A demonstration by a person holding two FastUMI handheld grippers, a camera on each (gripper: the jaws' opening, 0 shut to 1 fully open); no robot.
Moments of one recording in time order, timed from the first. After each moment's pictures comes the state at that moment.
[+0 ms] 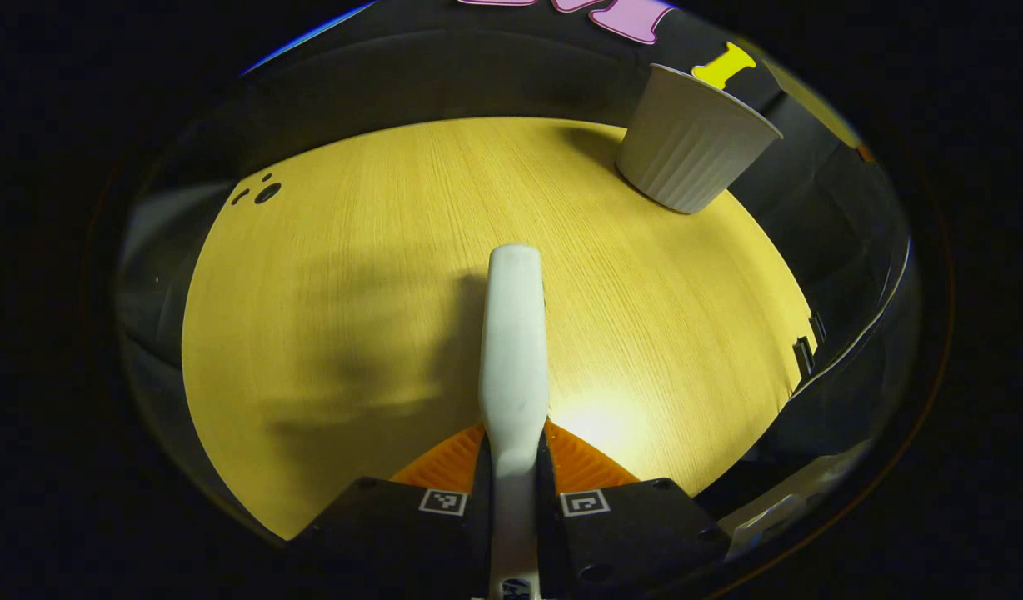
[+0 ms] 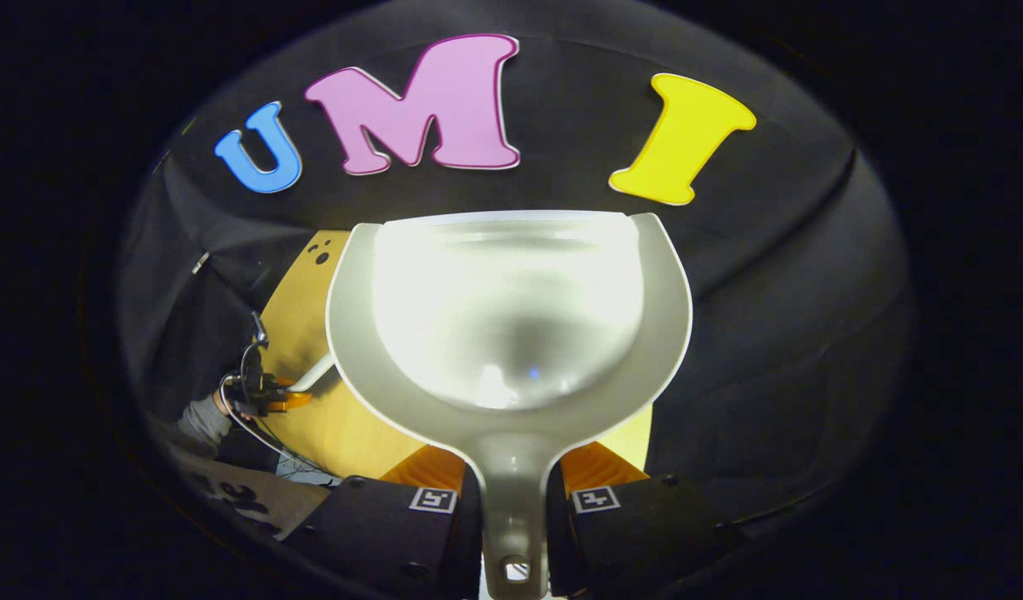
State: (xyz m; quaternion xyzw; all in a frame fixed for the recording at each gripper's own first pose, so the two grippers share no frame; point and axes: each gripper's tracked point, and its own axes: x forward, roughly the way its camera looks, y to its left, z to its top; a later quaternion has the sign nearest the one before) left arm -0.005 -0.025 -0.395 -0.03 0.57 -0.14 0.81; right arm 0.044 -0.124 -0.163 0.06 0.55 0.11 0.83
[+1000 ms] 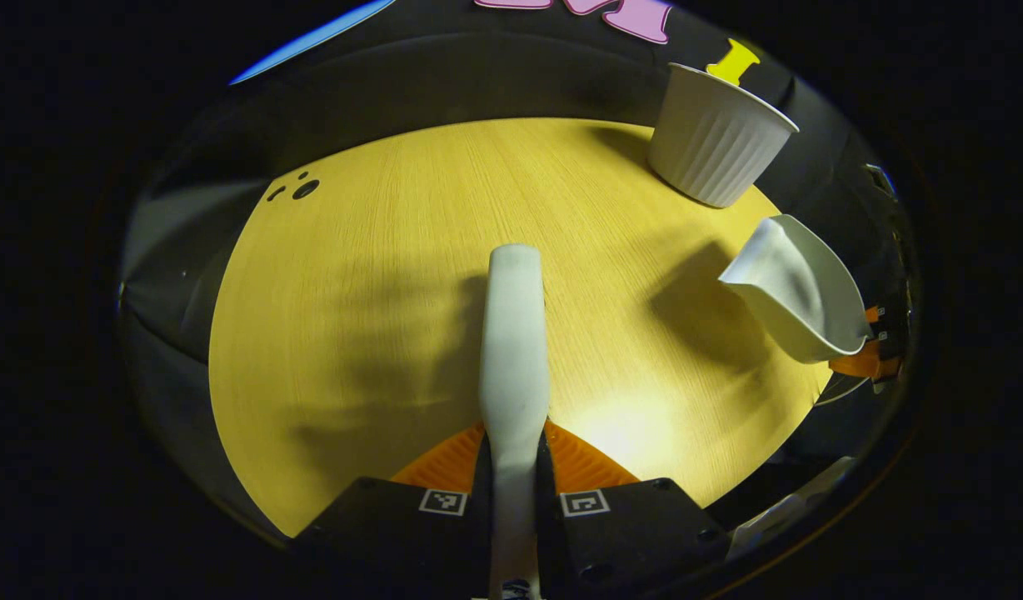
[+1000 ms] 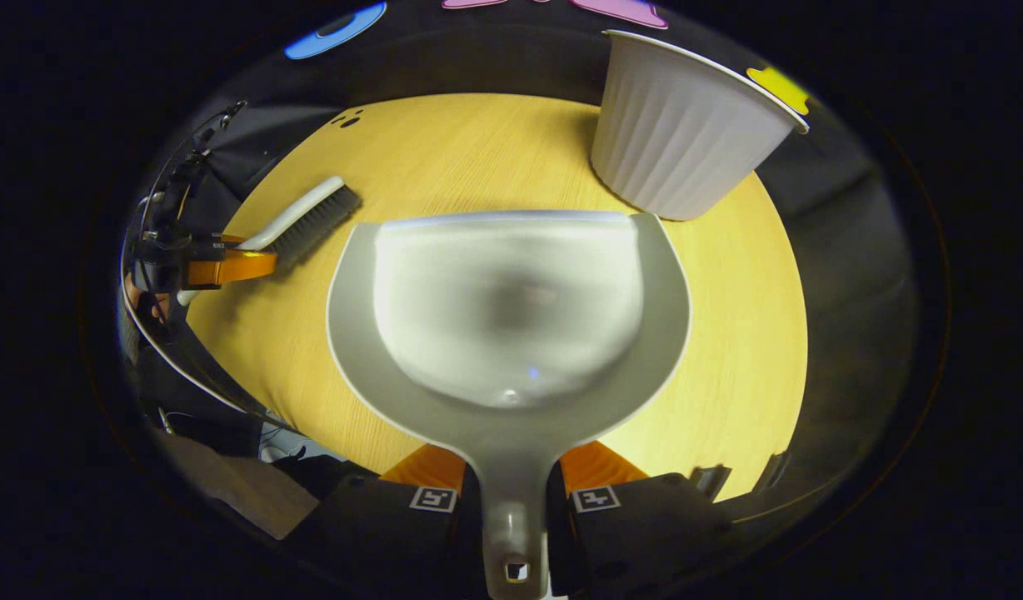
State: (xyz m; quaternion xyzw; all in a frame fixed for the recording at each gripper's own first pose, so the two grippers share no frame) left arm -0.014 0.005 -0.407 0.01 0.56 -0.09 0.82; right arm -0.110 0.087 -0.396 0.02 0.63 0.13 0.76
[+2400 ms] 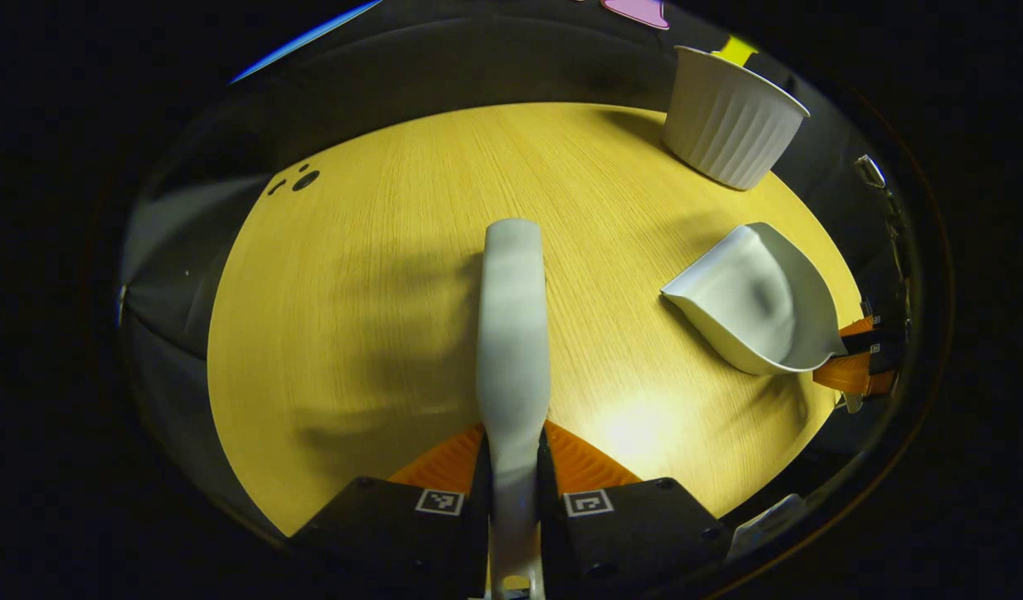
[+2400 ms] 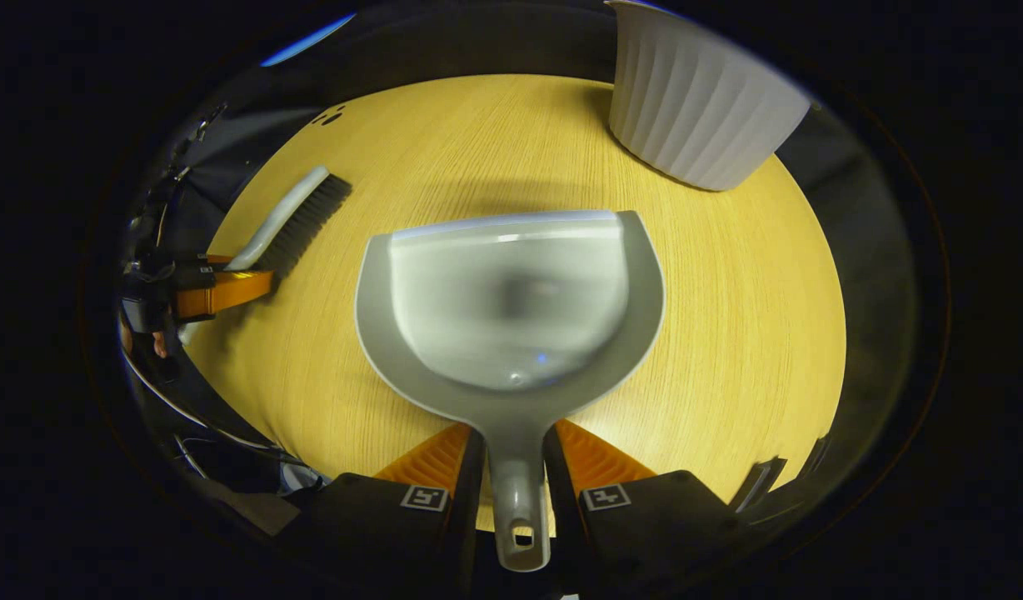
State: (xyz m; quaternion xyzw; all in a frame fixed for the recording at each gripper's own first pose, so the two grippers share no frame) left arm -0.013 0.010 -0.441 0.02 0.57 -0.08 0.82; right arm -0.113 0.125 -0.430 0.07 0.65 0.12 0.75
